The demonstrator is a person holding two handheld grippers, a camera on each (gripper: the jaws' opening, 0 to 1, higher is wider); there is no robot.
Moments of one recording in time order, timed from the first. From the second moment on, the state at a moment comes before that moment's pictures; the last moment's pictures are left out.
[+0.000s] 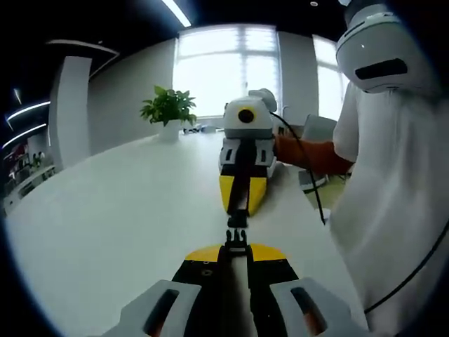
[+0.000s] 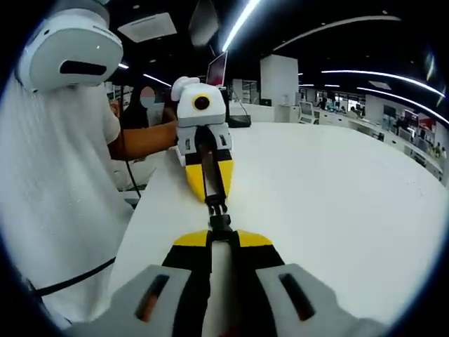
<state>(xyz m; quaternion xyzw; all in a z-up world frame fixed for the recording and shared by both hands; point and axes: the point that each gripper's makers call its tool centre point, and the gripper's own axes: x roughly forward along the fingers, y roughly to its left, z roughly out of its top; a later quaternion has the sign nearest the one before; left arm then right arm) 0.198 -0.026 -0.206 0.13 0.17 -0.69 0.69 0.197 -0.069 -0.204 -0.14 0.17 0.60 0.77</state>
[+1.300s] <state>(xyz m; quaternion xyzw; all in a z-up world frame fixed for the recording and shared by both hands) 0.198 -0.030 -0.207 0.14 0.17 -0.70 0.67 0.199 -0.058 -0.203 -0.15 0.16 0.62 0.75</state>
